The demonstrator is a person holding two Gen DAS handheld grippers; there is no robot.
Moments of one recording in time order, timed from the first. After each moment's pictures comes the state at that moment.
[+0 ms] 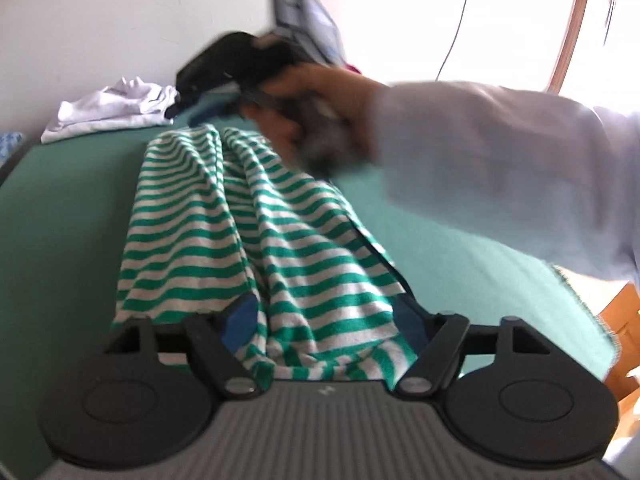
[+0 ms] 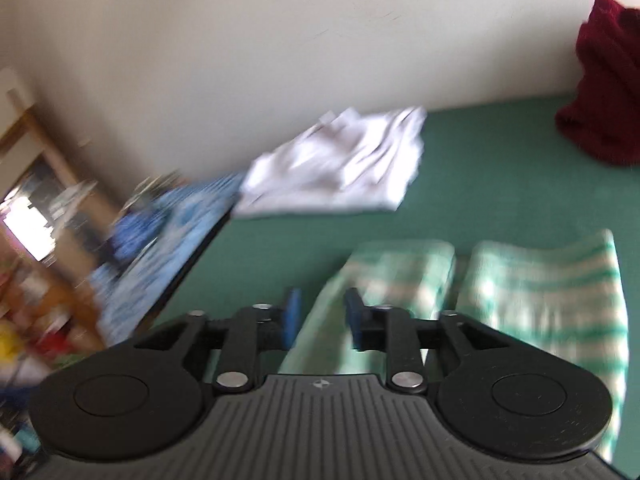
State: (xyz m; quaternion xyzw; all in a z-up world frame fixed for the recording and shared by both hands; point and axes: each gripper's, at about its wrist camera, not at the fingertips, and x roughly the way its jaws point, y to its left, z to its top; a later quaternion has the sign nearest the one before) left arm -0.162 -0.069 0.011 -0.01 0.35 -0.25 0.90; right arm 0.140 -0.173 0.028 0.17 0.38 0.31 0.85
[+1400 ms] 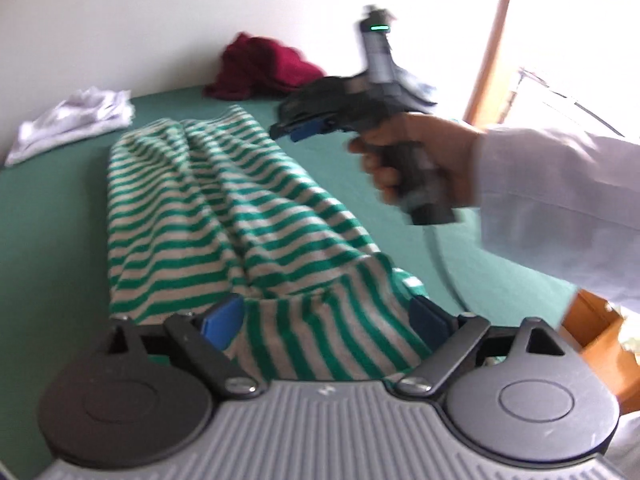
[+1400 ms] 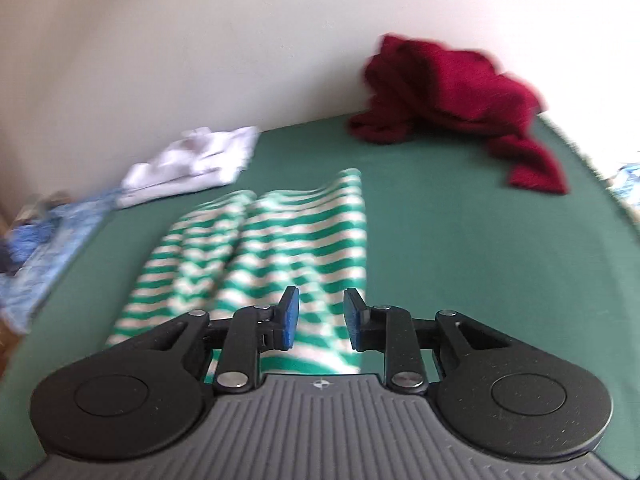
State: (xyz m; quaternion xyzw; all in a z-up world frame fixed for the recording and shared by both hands) left arm -0.181 -0.061 0.024 0.06 0.34 -0.35 0.87; right arm 0.017 -0.263 0.021 0.12 0.32 0.04 0.94
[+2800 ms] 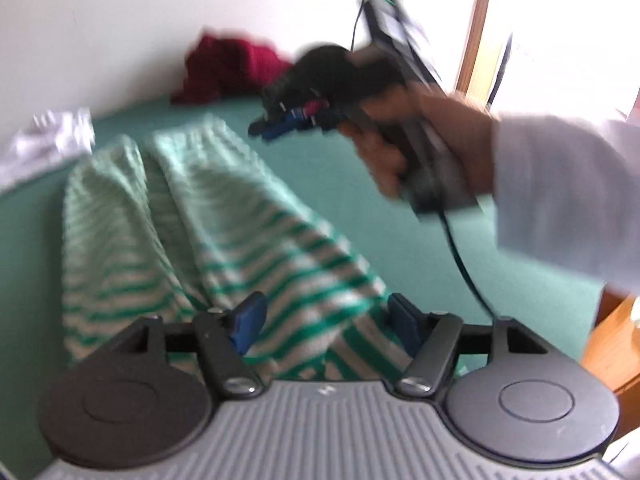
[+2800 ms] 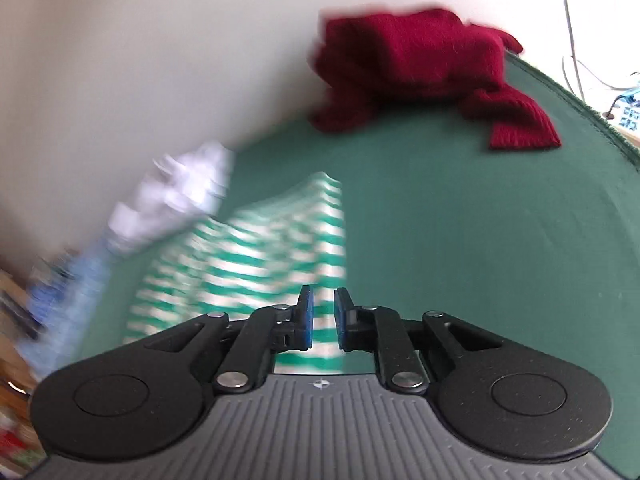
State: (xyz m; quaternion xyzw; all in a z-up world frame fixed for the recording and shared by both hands) left arm -0.133 -0.089 0.023 0.09 0.34 -0.35 0.87; right arm 0.006 -0.304 0.031 0.25 0.32 0.10 0.91
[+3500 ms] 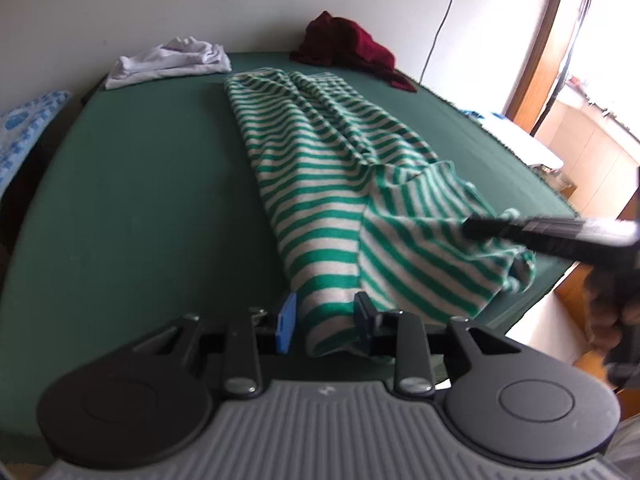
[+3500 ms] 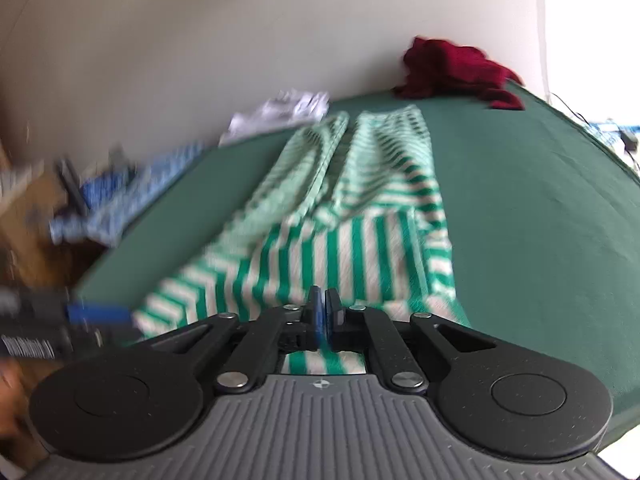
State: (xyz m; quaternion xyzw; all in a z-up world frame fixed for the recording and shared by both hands) left arm -0.244 0.068 0.003 0.03 0.41 -0.26 0.88; right arm -0.253 -0.172 0.005 0.10 0.32 0.08 0.94
